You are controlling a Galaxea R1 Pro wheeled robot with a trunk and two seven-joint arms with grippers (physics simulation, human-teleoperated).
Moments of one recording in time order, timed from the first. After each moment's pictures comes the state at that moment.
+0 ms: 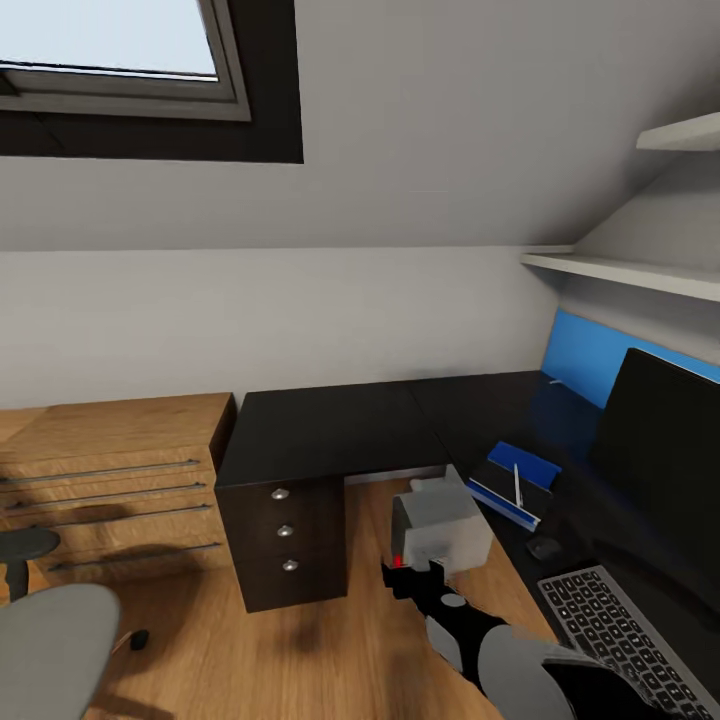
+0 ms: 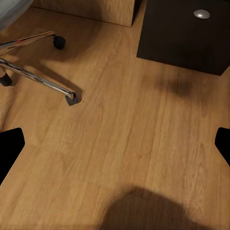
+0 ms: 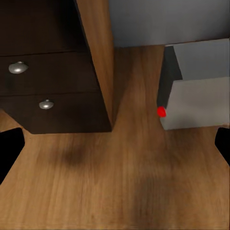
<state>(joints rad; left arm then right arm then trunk) 0.07 0.00 0.05 -0.29 0.36 -0.77 0.01 -0.78 0.17 -0.11 0.02 0.17 -0.26 0.02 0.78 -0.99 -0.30</state>
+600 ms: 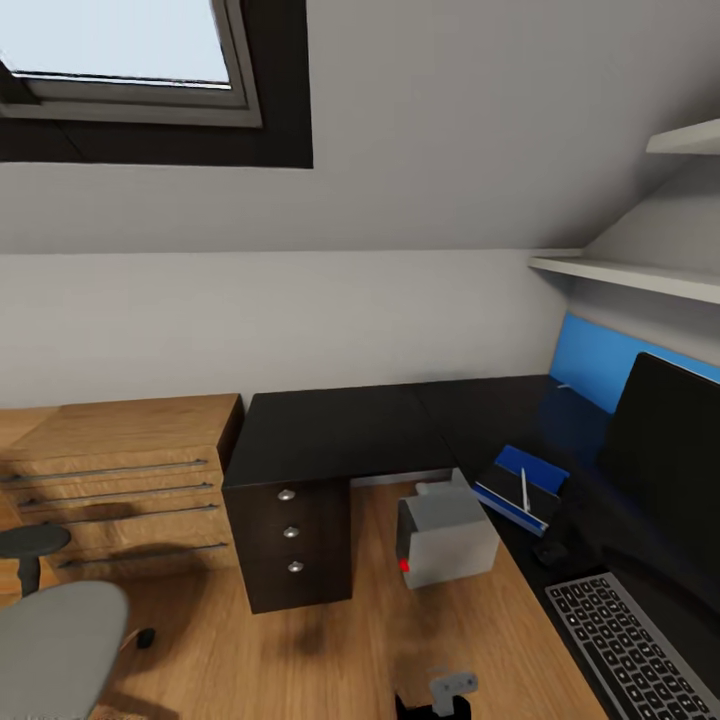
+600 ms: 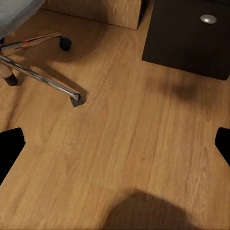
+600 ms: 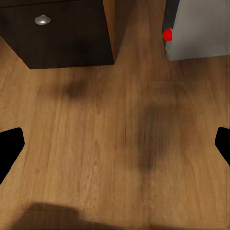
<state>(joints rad) 0.07 0.00 0.05 -0.29 0.36 -0.77 0.01 -0.45 0.15 -0.11 0.02 0.20 -0.44 0.01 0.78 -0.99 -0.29</state>
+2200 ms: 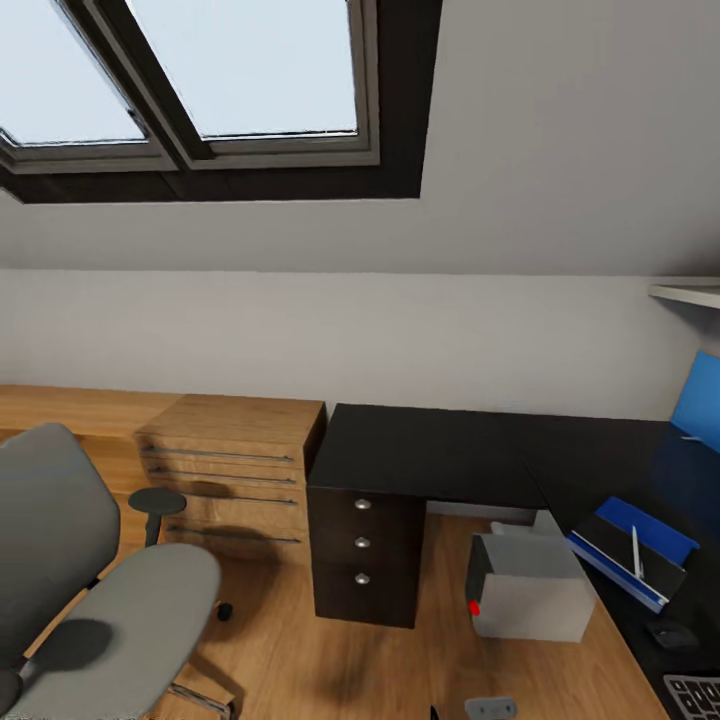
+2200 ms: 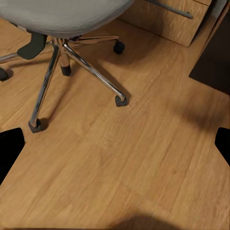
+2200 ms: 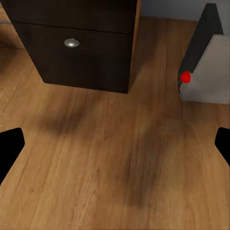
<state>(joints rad) 0.07 0.00 0.05 -0.28 0.36 -0.76 0.01 -0.39 0.09 -0.11 0.02 0.19 -0.56 -0.08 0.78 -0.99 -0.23</state>
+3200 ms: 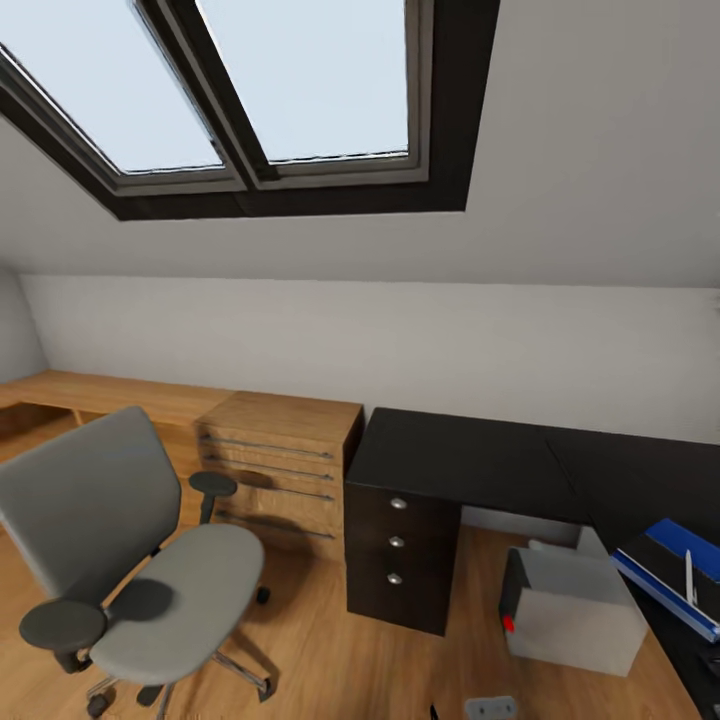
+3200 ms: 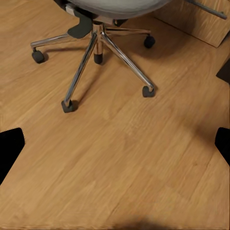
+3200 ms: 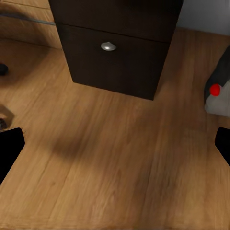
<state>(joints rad) 0.07 0.00 0.05 -0.24 0.36 -0.76 0.01 -0.39 0.09 -0.11 0.02 0.19 -0.56 -0.08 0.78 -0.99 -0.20</state>
